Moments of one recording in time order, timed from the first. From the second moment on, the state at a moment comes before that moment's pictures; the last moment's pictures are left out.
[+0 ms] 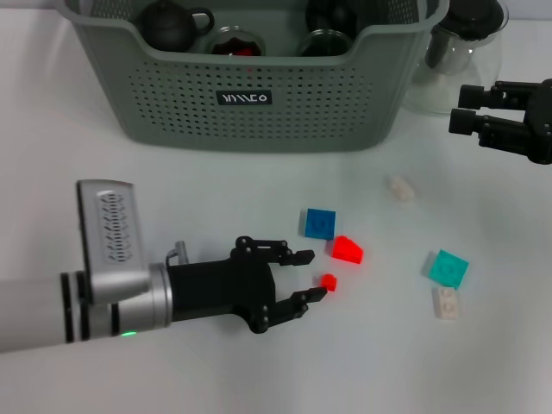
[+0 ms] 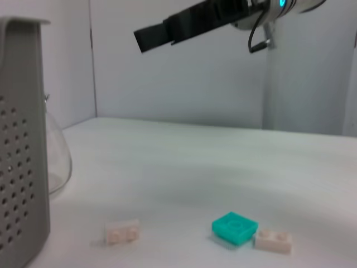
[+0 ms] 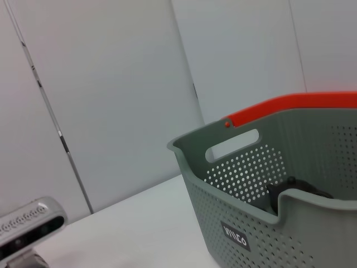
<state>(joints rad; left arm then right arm) -0.52 -2.18 0.57 0.19 2.13 1.38 -0.63 0.54 2.01 -0.52 -0.71 -2.02 -1.75 1.48</state>
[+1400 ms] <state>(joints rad) -0.62 -2.18 0.57 0.03 2.12 1.18 -0.50 0.55 2.02 -0.52 -0.71 -2.02 -1.75 1.48</state>
